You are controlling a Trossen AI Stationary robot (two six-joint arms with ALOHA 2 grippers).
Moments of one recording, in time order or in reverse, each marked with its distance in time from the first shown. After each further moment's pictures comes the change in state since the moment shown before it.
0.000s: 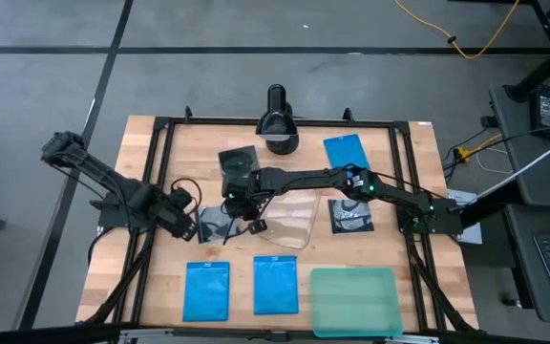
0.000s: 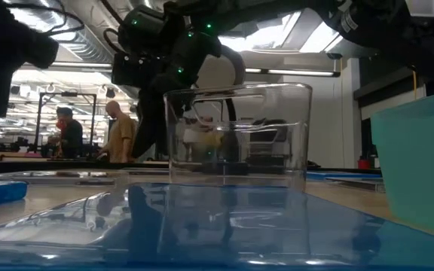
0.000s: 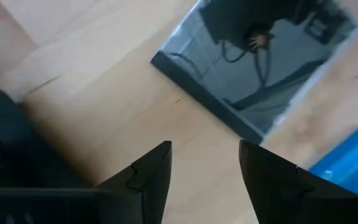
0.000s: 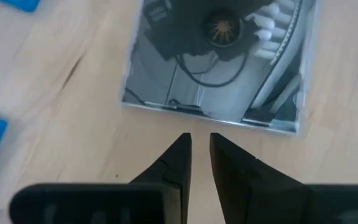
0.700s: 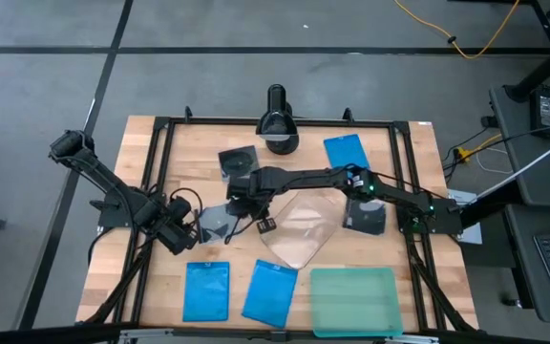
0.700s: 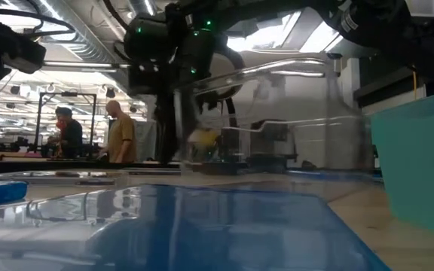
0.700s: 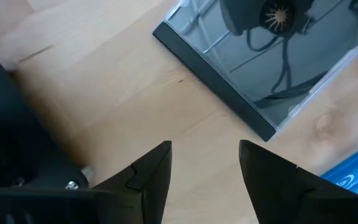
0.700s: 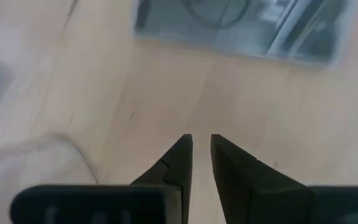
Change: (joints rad) left arm -0.136 0.118 0.000 0.029 -0.034 -0.203; right arm -0.001 -0.012 0.020 -0.185 0.030 -0.012
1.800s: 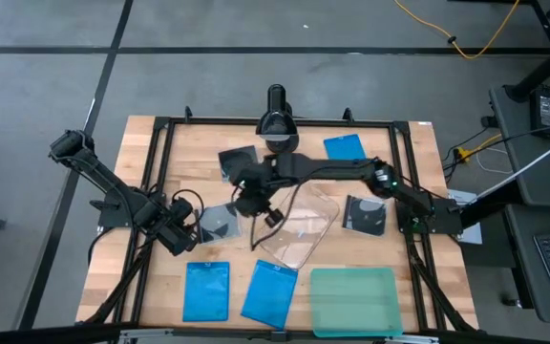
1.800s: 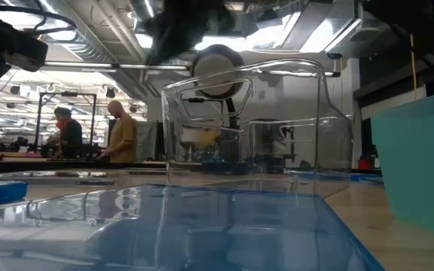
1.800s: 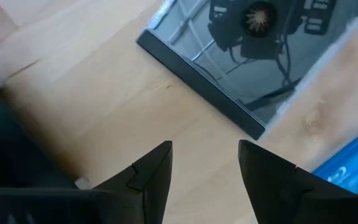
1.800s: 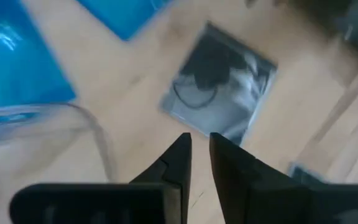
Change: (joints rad) left arm -0.006 0.000 0.000 0.032 -0.017 0.074; right arm 0.026 -0.244 0.004 0.008 -0.128 -0.364
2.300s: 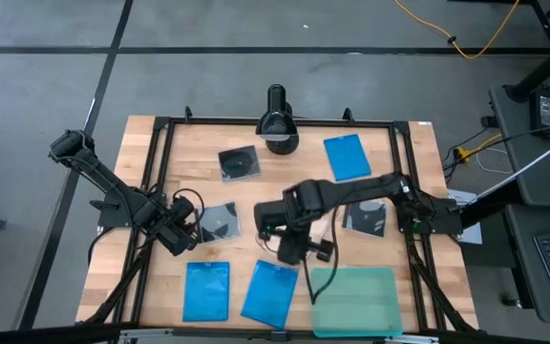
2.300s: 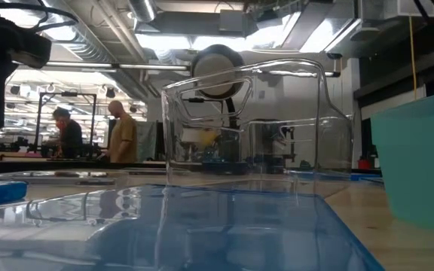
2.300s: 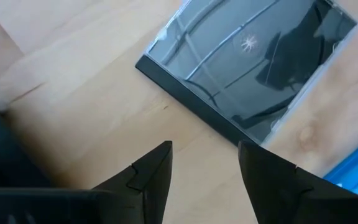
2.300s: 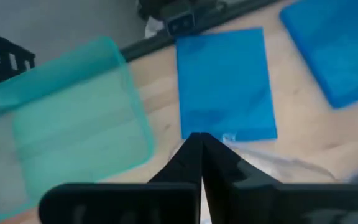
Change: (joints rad) left arm 0.002 0.000 0.000 0.005 -0.070 0.005; right arm 0.219 -0.114 -0.039 -0.335 -0.255 -0.140
